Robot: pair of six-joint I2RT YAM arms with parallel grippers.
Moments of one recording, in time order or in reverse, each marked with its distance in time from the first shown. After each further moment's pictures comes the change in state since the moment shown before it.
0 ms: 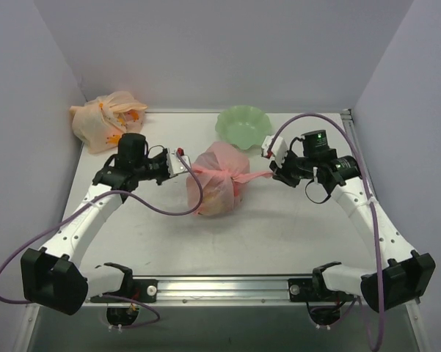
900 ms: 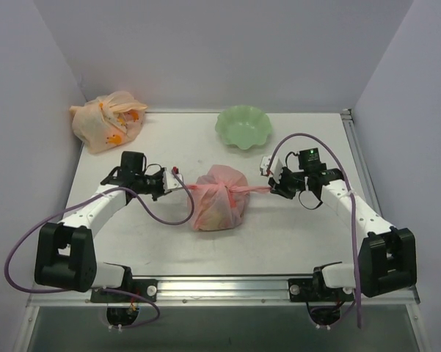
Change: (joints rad) left arm 0.132 0.139 -0.220 0.072 0.119 0.193; right arm -0.074 0.094 -0.319 0.262 -0.103 -0.190
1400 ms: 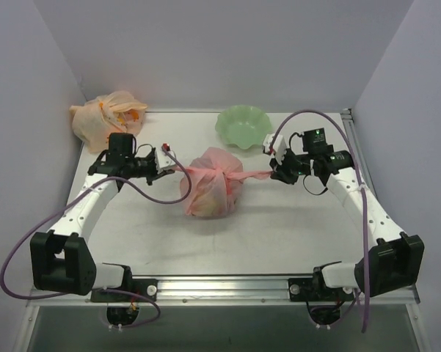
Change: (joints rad) left arm 0.038 -0.013 0.196 -0.149 0.063 -0.095; right arm 0.009 0.009 0.251 -0.196 -0.014 0.119
